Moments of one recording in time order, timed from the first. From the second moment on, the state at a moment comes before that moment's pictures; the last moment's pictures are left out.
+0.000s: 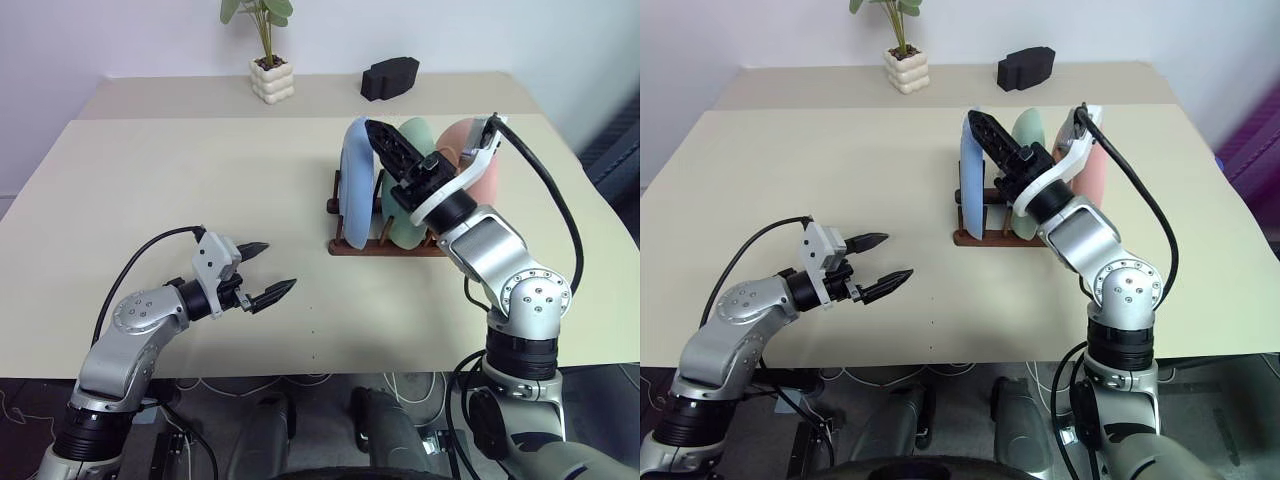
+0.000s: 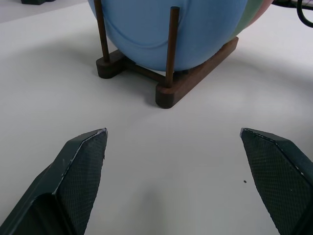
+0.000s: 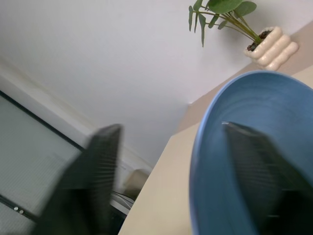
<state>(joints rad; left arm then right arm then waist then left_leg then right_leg) -0.10 0.57 0.01 -0.34 -0.42 0.39 -0.78 -0.54 -0.23 -0.16 -0.32 1.47 0.67 -0.21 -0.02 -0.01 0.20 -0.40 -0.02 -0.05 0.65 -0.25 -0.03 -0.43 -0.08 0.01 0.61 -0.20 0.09</state>
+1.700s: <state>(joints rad) -0.17 0.52 -0.09 -0.32 -0.43 0.39 -0.85 -0.06 -1.04 -0.34 -0.43 0.60 0.59 0.77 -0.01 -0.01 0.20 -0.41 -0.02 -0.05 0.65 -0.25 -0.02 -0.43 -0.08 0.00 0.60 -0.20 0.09</state>
